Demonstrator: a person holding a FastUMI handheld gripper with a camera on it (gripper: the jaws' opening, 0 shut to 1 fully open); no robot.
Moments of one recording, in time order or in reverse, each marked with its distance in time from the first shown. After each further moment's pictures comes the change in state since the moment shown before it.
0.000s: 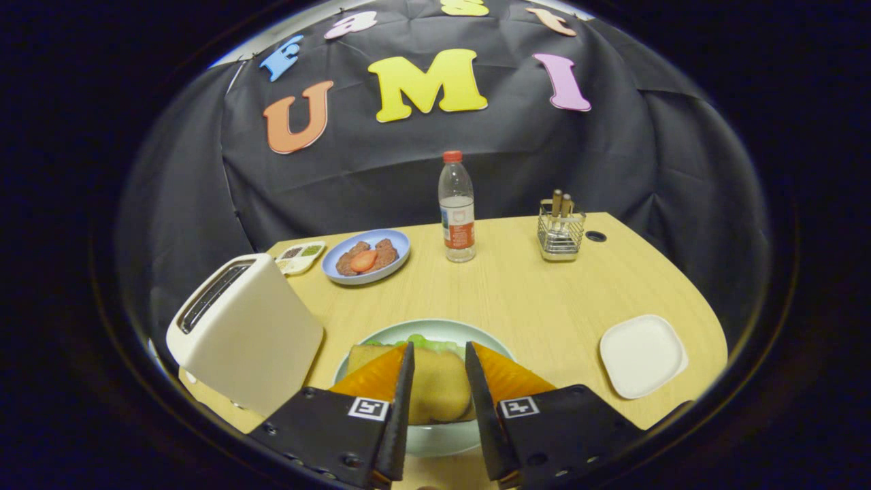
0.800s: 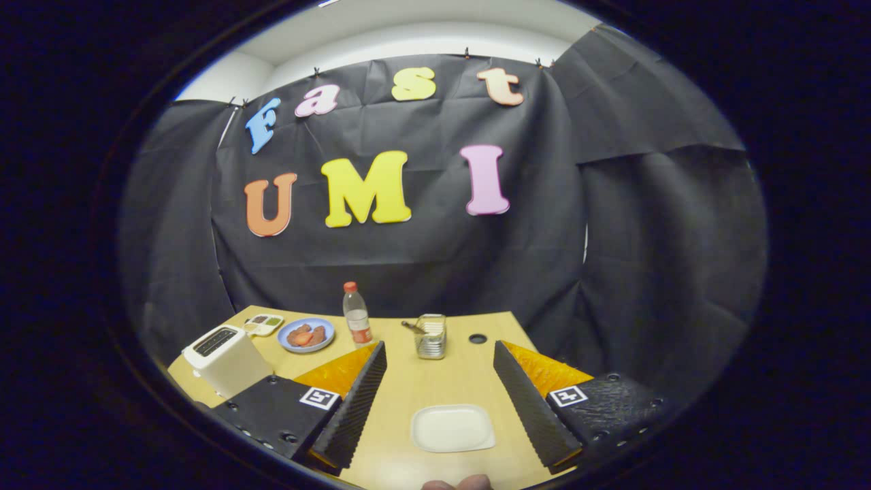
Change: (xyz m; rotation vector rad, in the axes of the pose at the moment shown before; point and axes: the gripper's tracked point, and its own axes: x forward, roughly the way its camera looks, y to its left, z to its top) arm -0.217 -0.236 0.167 -0.062 -0.386 -0.114
